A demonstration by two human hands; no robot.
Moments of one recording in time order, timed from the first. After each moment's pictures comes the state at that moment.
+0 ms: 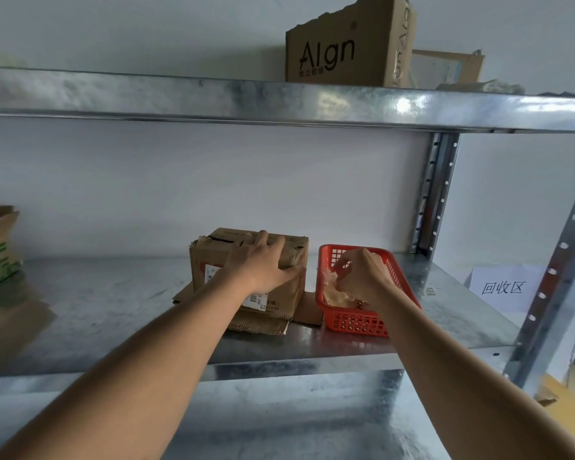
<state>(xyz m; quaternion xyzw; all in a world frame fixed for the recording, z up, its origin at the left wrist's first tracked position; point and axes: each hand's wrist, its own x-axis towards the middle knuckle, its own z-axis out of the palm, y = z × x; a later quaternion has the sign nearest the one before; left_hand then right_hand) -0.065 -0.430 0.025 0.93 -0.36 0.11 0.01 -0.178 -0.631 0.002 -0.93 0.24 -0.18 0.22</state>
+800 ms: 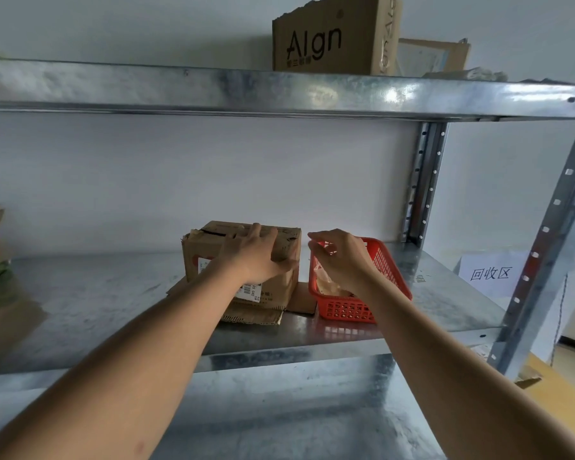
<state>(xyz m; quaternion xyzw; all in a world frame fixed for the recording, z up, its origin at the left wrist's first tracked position) -0.064 -0.430 0.027 0.93 -0.37 0.08 0.01 -0.180 -0.612 0.004 -0.91 0.10 -0.32 0.26</state>
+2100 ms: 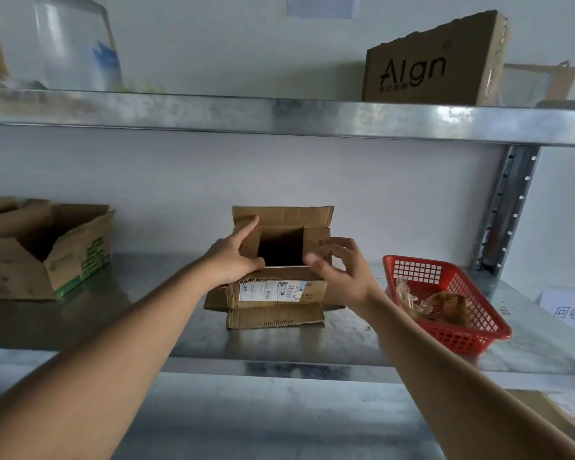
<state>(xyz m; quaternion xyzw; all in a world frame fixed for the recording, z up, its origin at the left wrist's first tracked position) -0.009 -0.244 0.042 0.88 -0.26 0.00 0.39 -0.131 -0.475 0.007 -0.83 -0.03 -0.31 0.47</state>
